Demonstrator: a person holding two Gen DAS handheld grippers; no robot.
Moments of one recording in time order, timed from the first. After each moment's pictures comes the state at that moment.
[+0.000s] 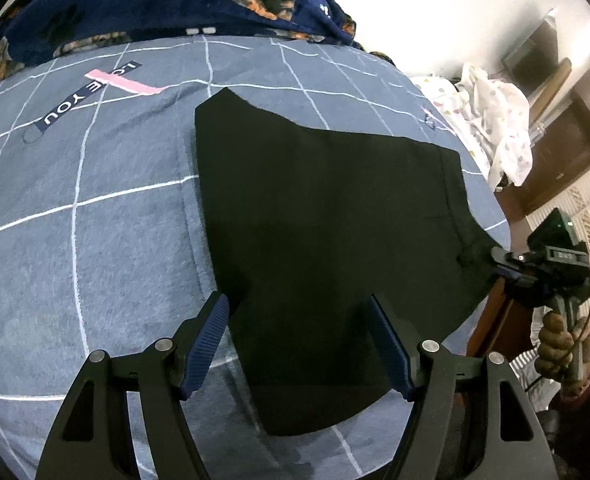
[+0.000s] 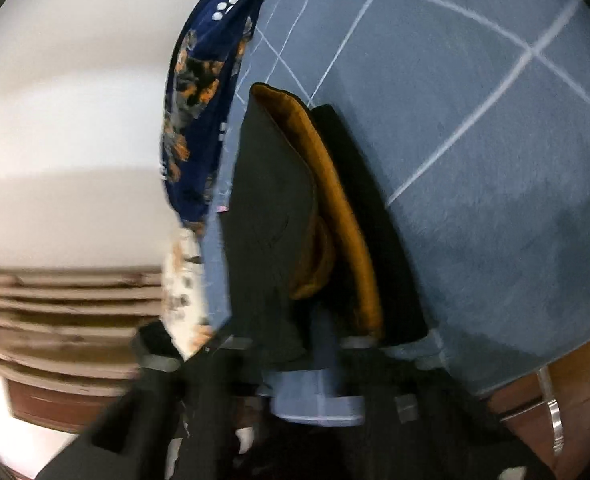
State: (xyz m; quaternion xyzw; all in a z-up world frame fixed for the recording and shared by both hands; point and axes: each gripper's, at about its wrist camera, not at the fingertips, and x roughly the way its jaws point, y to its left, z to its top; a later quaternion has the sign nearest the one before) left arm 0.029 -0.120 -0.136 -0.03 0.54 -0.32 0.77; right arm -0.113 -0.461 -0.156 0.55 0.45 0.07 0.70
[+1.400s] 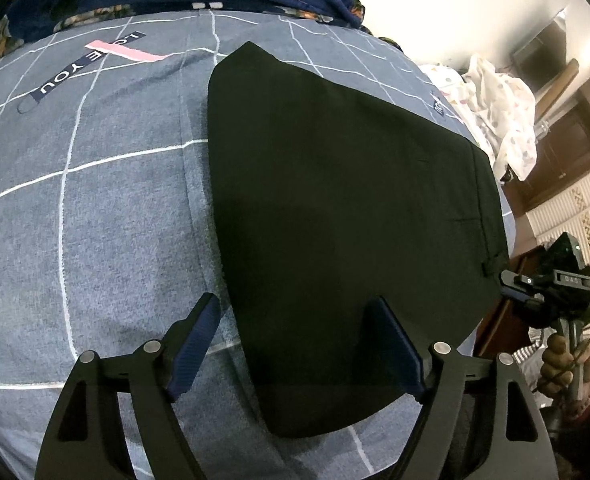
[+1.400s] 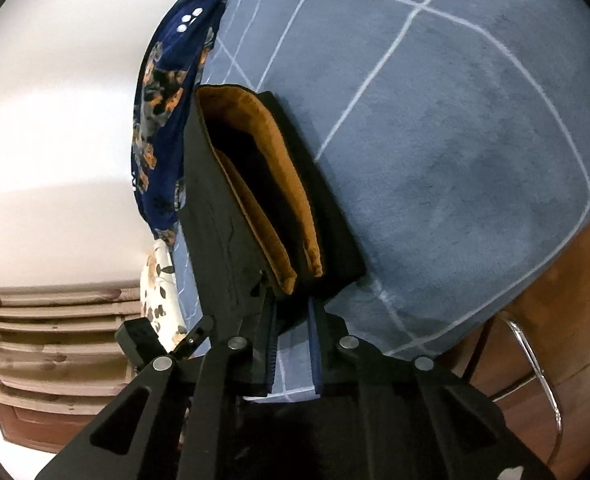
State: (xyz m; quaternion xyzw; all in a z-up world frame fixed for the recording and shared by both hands) left arm 0.027 -0.124 -0.153 -0.03 0.57 -0.32 0.76; right arm -0.149 -0.457 -0.177 0.57 0.45 0.01 0.69
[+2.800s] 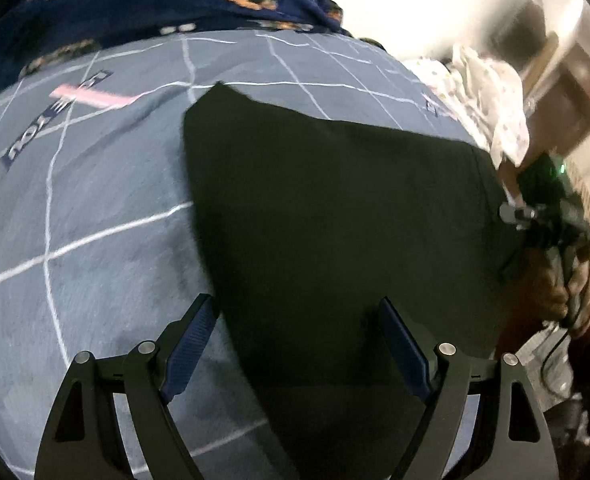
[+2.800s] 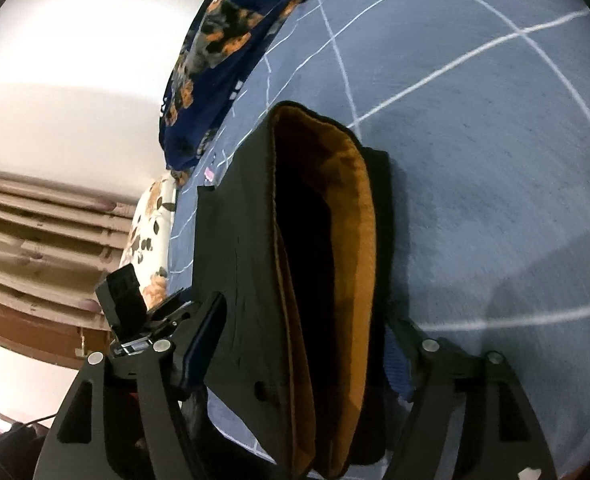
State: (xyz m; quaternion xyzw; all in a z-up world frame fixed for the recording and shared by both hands) left arm 0.065 -0.141 -0.159 0.02 0.53 -0.35 0.77; right arm -0.024 -0.468 -0.177 0.42 0.50 0.15 0.74
